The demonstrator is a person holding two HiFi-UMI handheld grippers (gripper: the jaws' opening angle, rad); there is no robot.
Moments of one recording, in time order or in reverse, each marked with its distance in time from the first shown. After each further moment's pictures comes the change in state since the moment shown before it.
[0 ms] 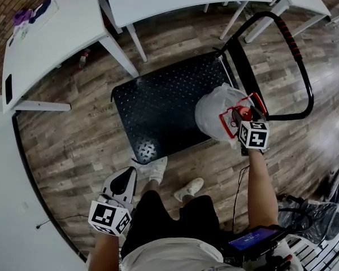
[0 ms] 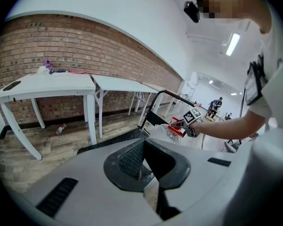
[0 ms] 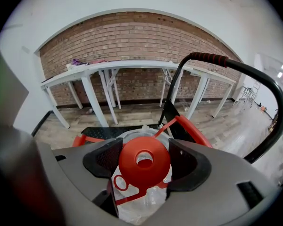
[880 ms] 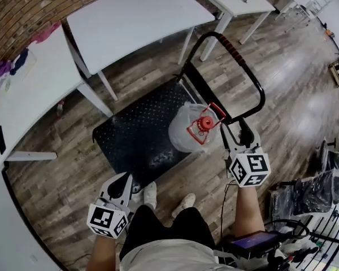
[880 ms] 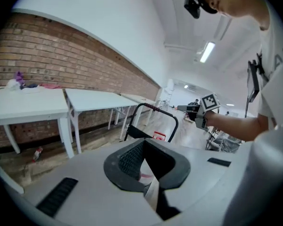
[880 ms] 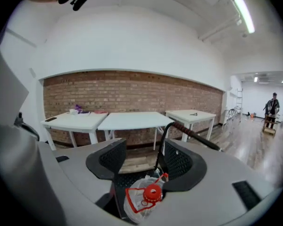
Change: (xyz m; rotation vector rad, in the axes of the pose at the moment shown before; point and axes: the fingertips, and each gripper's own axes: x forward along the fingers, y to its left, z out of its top) left arm 0.011 -0.023 0.076 0.144 -0.095 -0.242; right arm -0.236 0.030 0.137 0.092 -0.511 -0.095
